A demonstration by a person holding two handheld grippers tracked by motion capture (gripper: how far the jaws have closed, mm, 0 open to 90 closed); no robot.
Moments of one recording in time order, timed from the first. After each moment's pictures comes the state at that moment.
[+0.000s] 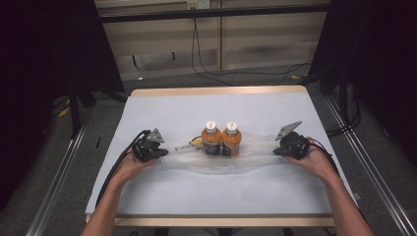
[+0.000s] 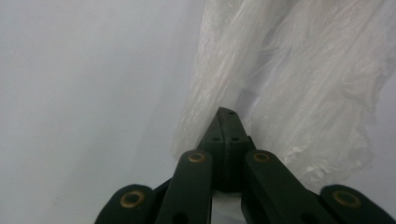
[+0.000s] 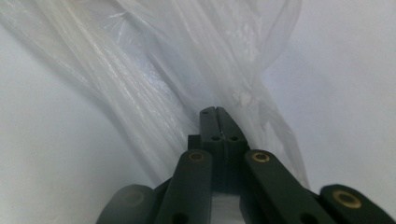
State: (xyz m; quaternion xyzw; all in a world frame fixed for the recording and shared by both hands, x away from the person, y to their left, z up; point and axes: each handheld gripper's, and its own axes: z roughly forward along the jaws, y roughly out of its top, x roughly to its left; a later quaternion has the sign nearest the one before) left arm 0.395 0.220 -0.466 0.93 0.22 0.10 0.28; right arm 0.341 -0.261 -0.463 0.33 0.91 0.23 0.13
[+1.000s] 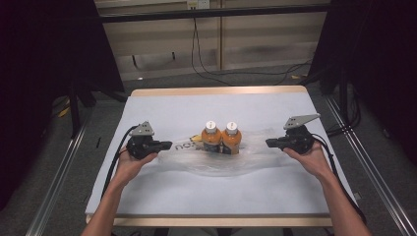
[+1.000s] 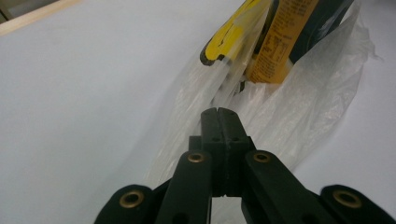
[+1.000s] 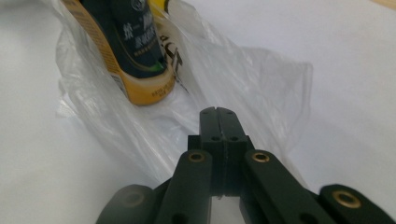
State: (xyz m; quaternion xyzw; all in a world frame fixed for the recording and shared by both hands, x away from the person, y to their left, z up) left arm 0.379 0.225 -0.435 0.86 0.23 0.09 0.44; right arm 0.336 -0.264 -0.432 0.33 0.84 0.42 0.11
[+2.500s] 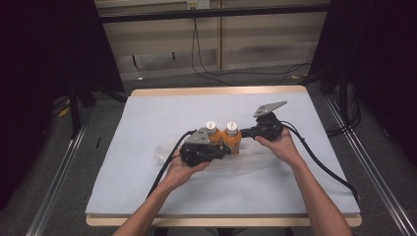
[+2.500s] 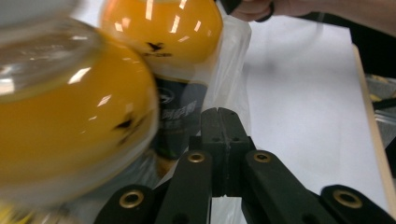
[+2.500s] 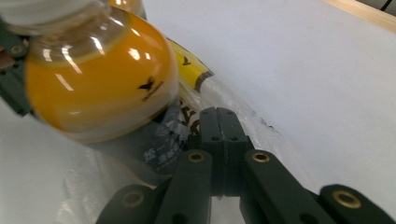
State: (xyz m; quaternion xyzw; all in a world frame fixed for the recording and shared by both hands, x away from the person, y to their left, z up) left arm 0.343 0.075 -0.435 0.86 0.13 0.04 0.49; right arm 0.384 -0.193 -0.426 0.30 0.84 0.44 0.08
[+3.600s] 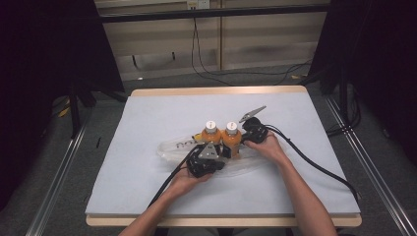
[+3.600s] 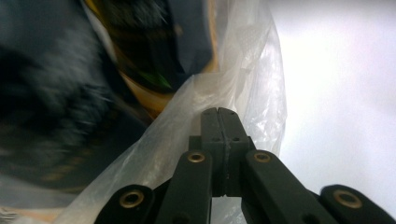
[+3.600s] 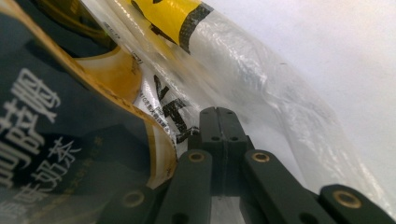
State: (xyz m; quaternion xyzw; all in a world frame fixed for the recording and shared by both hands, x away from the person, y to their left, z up) left arm 0.335 0.065 -0.484 0.91 0.12 0.07 0.40; right arm 0.418 -0.168 -0.482 0.33 0.87 0.37 0.03
